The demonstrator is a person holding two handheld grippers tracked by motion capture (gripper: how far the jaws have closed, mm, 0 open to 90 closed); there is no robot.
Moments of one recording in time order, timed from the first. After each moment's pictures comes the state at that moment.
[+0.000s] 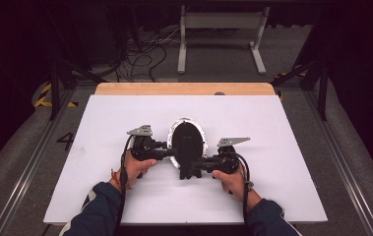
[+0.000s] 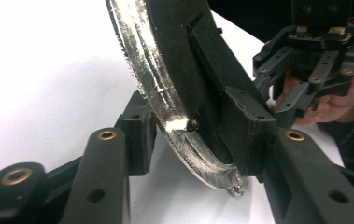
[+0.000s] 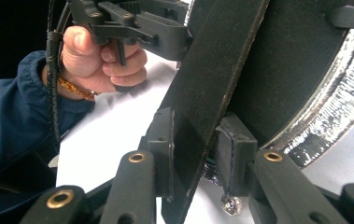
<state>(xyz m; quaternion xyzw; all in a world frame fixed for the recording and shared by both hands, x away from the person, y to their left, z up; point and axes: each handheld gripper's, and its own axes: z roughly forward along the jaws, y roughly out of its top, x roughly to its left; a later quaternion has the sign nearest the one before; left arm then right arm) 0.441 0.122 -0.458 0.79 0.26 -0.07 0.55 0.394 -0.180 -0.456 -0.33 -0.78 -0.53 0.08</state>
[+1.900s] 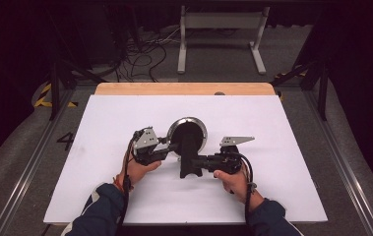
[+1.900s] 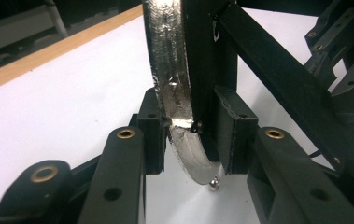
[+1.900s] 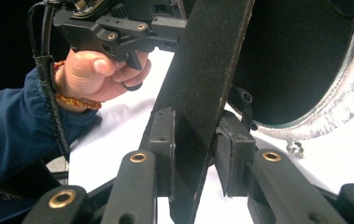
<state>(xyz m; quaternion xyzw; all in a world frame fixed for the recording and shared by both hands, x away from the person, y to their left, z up) 0.409 0.107 -0.429 0.81 0.20 0.16 0.52 0.384 -0.181 -0.436 -0.32 -0.77 -0.55 0.05</state>
